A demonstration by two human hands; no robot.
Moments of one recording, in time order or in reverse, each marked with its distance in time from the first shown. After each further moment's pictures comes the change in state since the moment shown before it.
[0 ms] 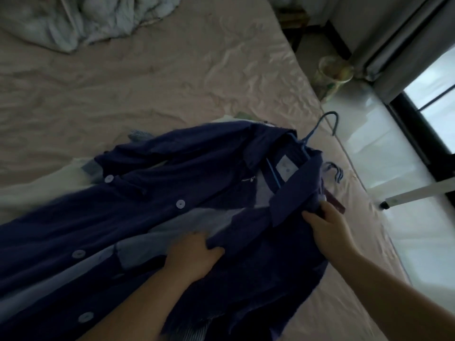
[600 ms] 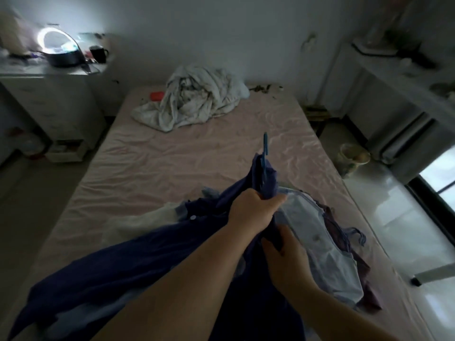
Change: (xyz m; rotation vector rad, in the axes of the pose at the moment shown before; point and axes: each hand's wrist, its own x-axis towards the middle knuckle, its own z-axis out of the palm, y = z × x) left_hand -0.182 0.090 -0.199 -0.380 0.369 0.271; right_hand -0.235 -0.206 0.053 -0.013 -0.190 -0.374
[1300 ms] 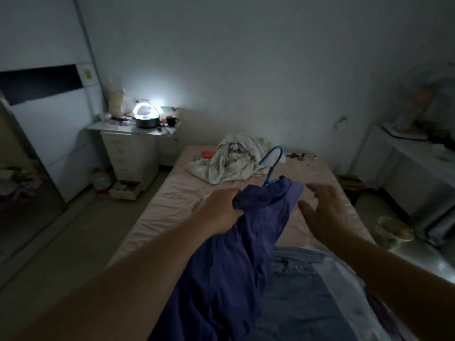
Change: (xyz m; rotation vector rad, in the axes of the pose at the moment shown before) left_hand -0.110 0.011 -0.222 0.412 0.199 0.248; right_hand 0.015 -0.173 -0.033 -0.308 0.285 -0.484
